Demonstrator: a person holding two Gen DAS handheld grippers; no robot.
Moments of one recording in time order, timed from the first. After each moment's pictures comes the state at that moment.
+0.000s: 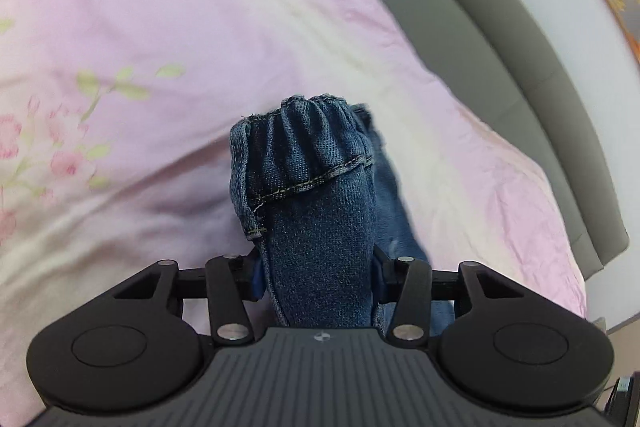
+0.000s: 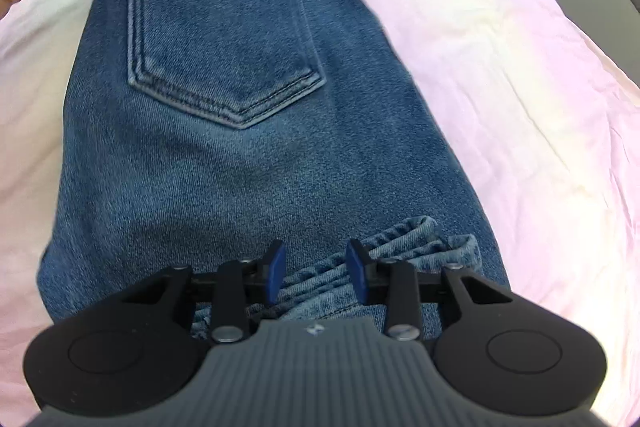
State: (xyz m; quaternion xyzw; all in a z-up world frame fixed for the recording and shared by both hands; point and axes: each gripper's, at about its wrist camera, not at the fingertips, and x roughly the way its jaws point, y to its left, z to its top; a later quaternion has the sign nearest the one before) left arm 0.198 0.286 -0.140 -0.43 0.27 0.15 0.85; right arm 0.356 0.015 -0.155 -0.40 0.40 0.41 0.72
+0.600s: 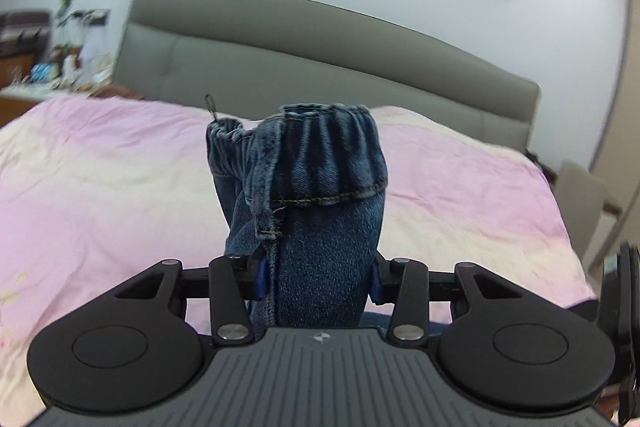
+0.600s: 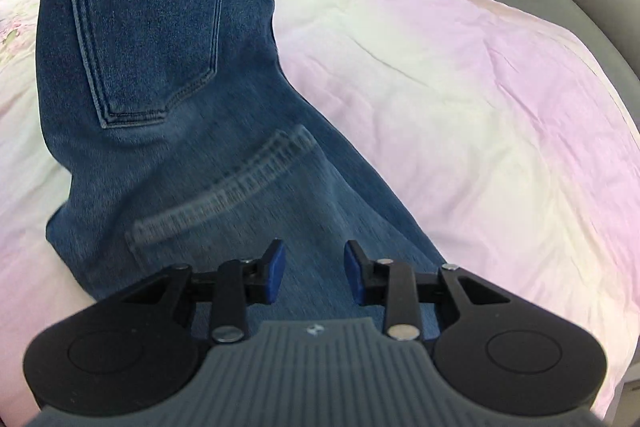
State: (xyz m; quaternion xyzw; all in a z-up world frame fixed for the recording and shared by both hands) left arm 0.224 0.059 -0.013 -0.11 0.21 0.02 0.97; right arm 0.336 -0.122 -0.094 -0.31 0.40 0.32 0.80
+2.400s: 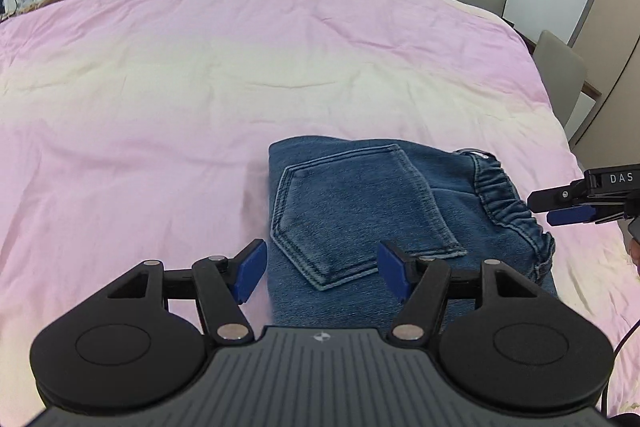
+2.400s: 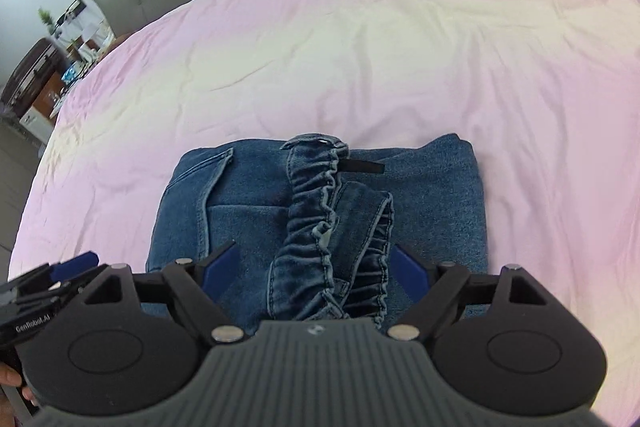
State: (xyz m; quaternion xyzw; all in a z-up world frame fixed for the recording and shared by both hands) left arm 0.246 0.068 -0.088 -0.09 0.40 -0.06 0.91; right arm 0.373 -0.232 -0.080 0.13 0.51 0.16 0.83
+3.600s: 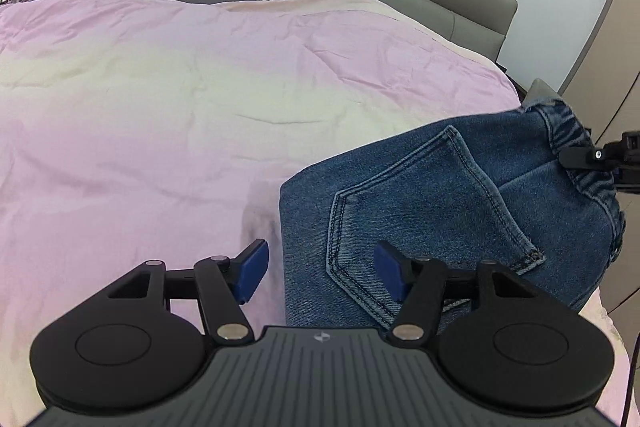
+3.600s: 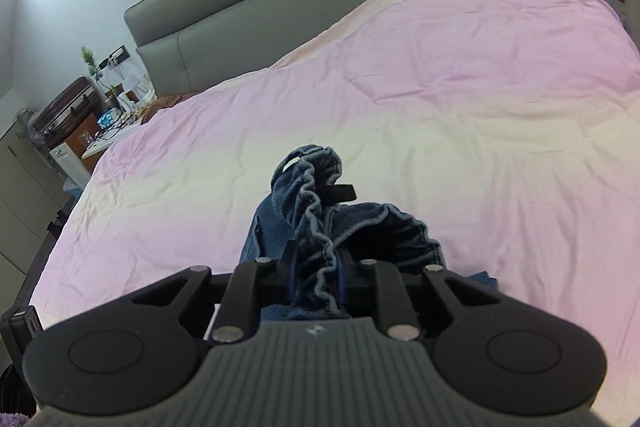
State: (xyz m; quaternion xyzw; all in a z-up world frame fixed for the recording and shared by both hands) left arm 0.258 0.067 -0.070 -0.15 0.36 -0.07 0.92; right arm 0.383 -0.219 0.024 0.12 0.41 0.19 0.88
